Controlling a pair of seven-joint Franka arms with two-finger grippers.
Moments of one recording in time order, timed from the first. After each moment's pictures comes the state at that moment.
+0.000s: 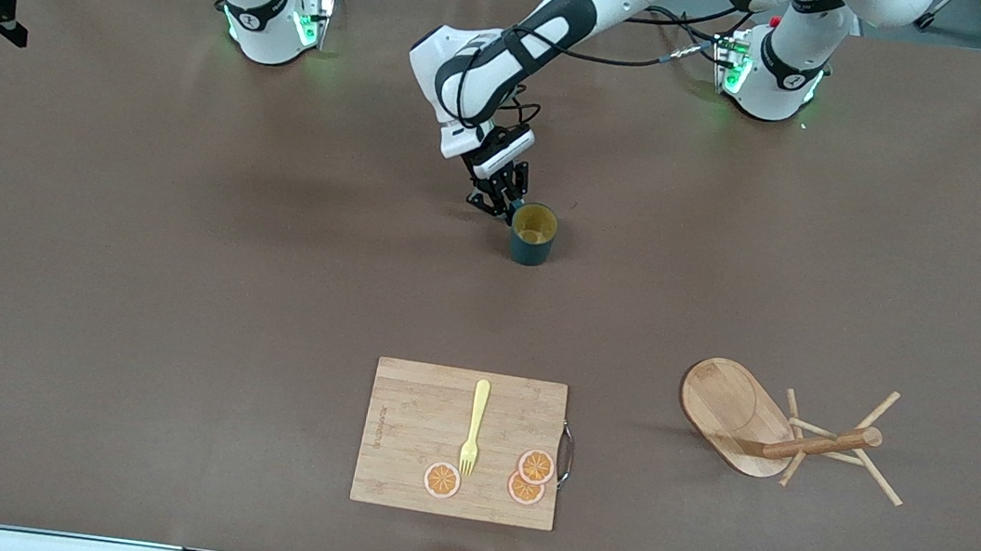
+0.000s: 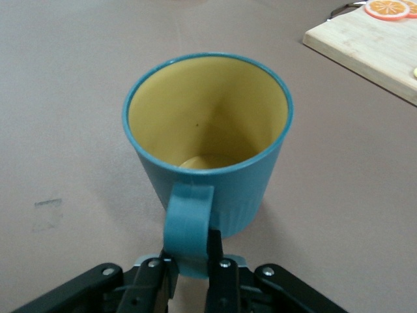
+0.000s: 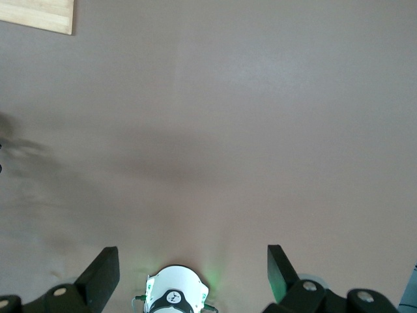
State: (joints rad) left arm -0.96 0.84 -0.31 -1.57 0.96 1.81 -2.56; right arm -0.02 -0.08 -0.05 -1.45 0.00 1.26 -0.24
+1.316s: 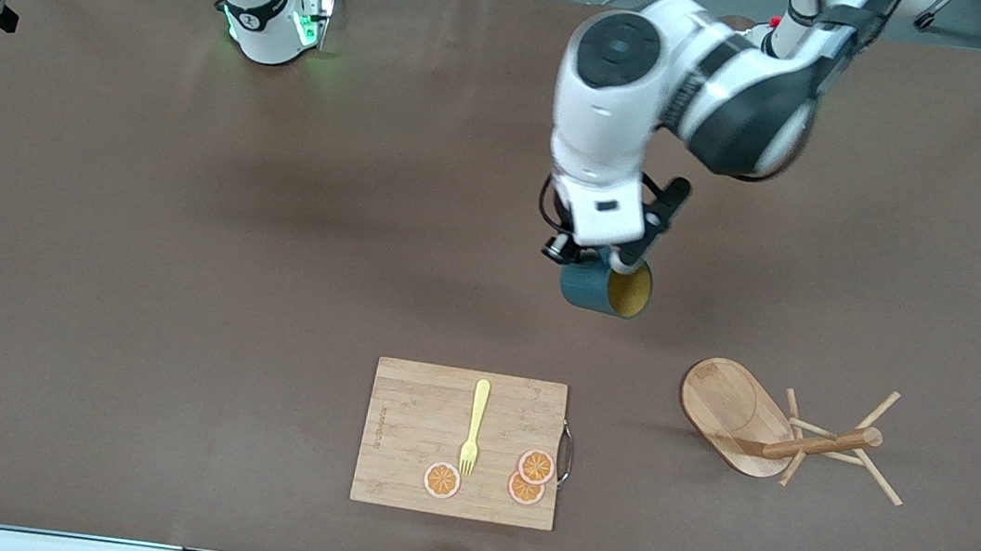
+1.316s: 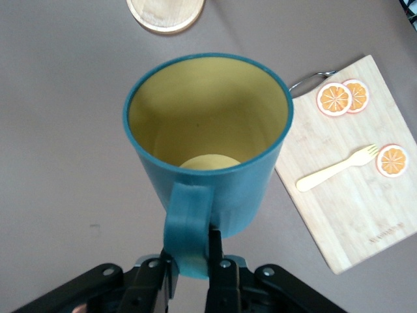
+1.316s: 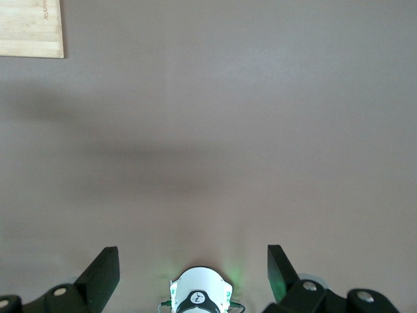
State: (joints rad) left arm -0.42 0.42 -0.31 -1.35 0.15 1.78 -1.74; right arm -0.04 -0.12 -0.05 -1.49 0.02 1.27 -0.10
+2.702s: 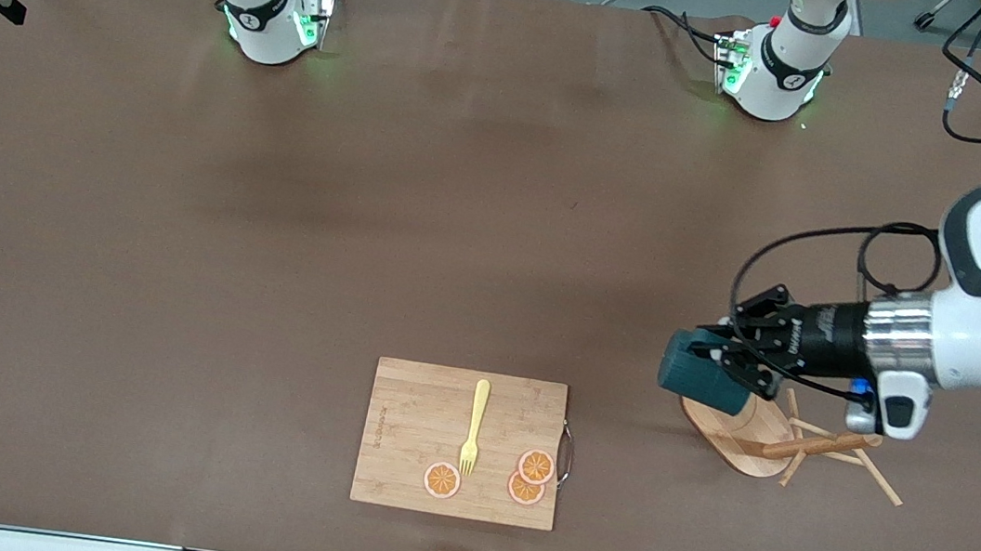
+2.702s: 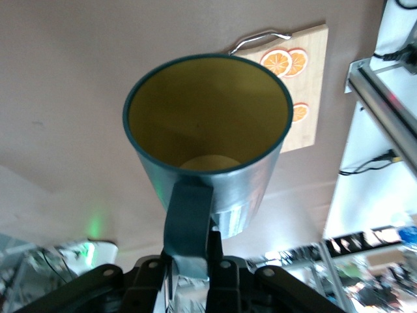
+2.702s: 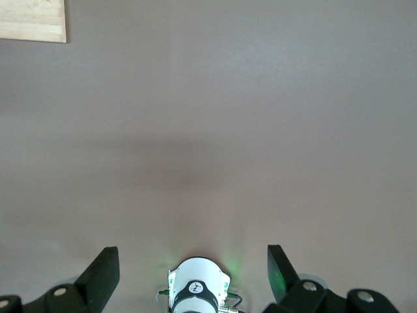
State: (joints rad) left arm 0.12 0.49 -0.30 -1.34 -0.71 1.78 -1.24; right arm -0.04 -0.13 -0.04 -1.49 0.02 1.23 -0.13
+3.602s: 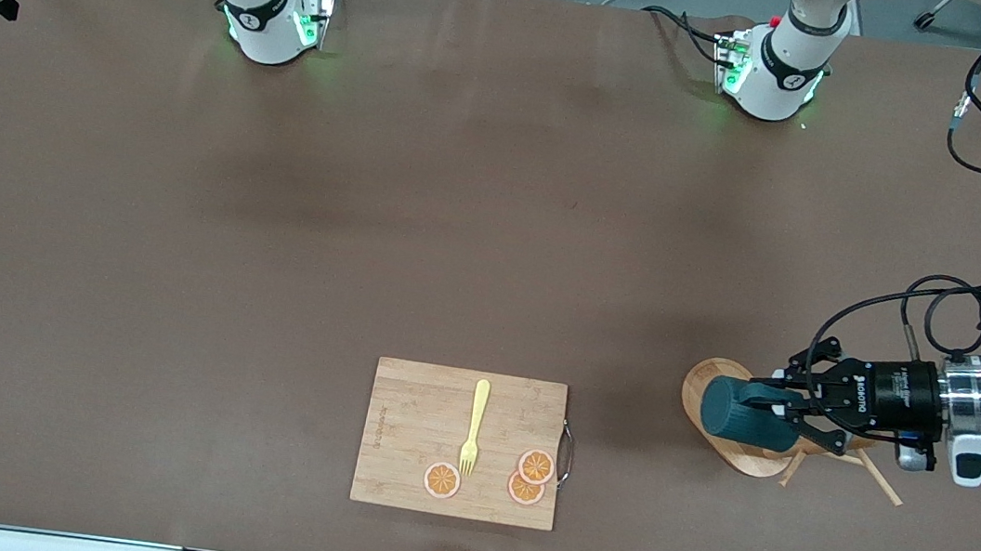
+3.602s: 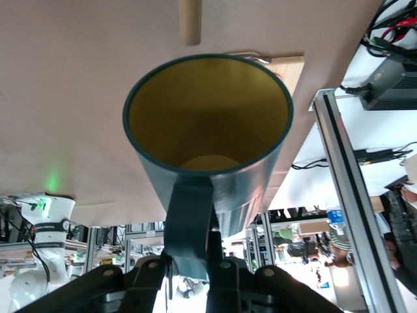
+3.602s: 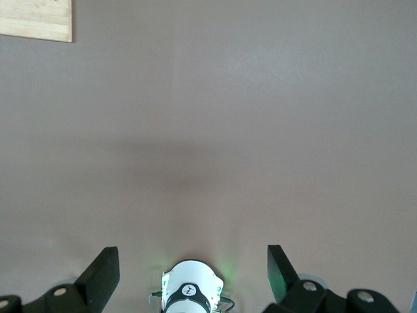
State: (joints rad) left arm 0.26 0.59 -0.30 -1.34 -0.88 1.78 -1.20; right arm -0.04 -0.12 -0.05 -1.47 0.02 1.24 -0.17
